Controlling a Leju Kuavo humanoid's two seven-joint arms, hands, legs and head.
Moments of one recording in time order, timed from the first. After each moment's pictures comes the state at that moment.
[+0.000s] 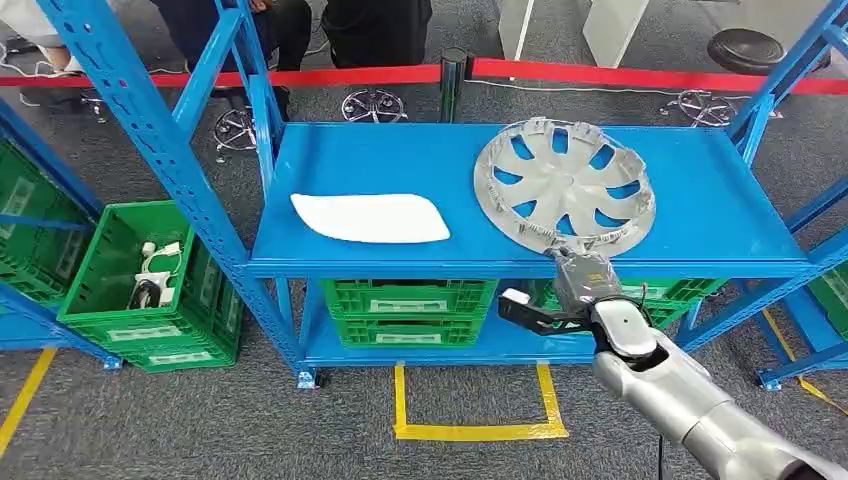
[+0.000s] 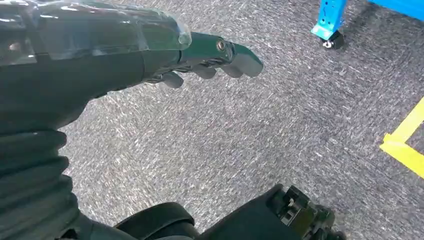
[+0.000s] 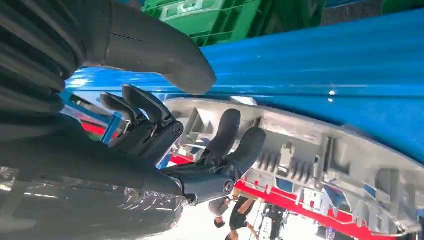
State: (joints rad) left arm -0.07 -0.11 -0.48 -0.21 -0.71 0.42 -0.10; right arm -0.51 -0.51 0.75 -1.06 0.90 -0.16 0.46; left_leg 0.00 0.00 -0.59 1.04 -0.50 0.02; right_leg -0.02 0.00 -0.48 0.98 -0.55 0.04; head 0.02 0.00
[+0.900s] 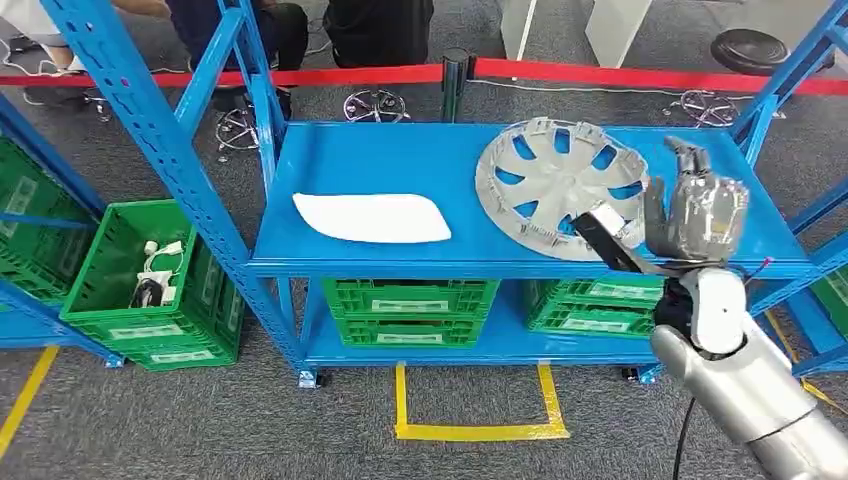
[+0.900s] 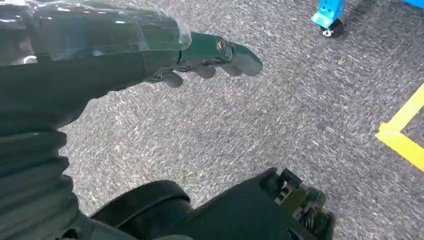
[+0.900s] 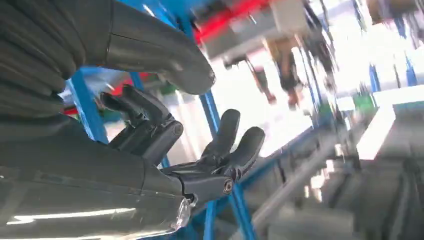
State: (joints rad) left arm -0.07 -0.12 -0.58 -0.21 -0.59 0.43 -0.08; right arm -0.40 -0.63 0.39 -1.51 1.08 -0.54 0.61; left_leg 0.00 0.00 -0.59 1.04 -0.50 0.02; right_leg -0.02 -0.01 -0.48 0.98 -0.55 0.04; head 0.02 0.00
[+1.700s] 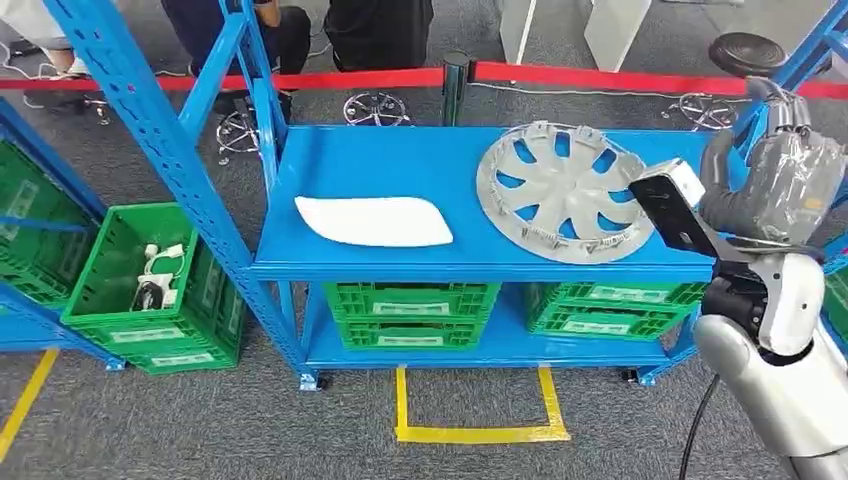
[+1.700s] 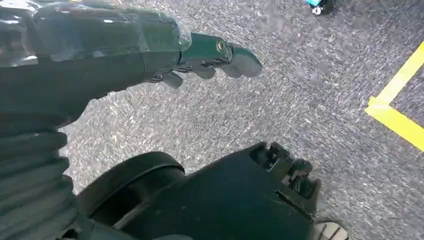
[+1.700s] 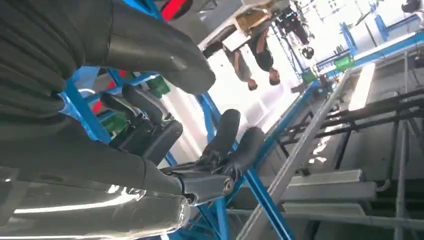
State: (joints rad) left arm -0.07 -0.13 -0.65 -0.22 -0.53 0.36 -0.08; right arm -0.36 -0.65 0.21 -1.77 0.97 -0.47 0.60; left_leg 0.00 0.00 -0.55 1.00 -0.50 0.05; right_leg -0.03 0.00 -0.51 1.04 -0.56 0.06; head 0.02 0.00
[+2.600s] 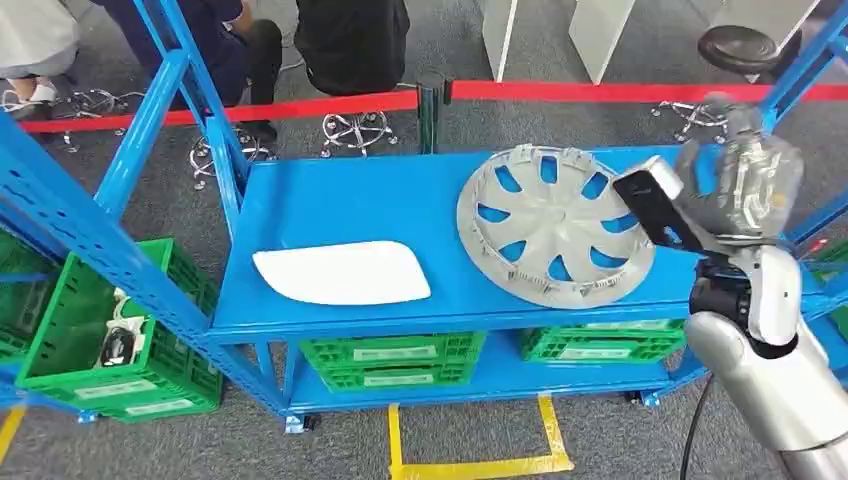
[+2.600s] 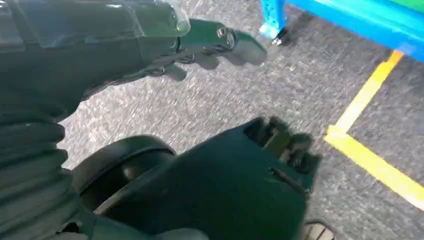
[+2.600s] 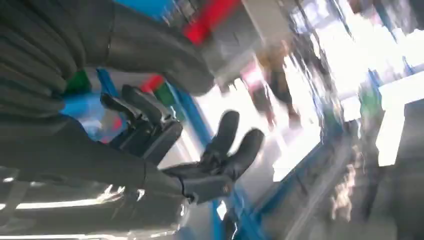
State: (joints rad) left arm -0.08 -0.13 -0.70 -0.23 -0.49 0.35 -0.05; right arm -0.33 -0.65 0.21 -1.77 0.83 -0.28 0.59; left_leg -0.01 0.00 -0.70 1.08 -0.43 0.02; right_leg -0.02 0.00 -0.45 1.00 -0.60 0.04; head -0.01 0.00
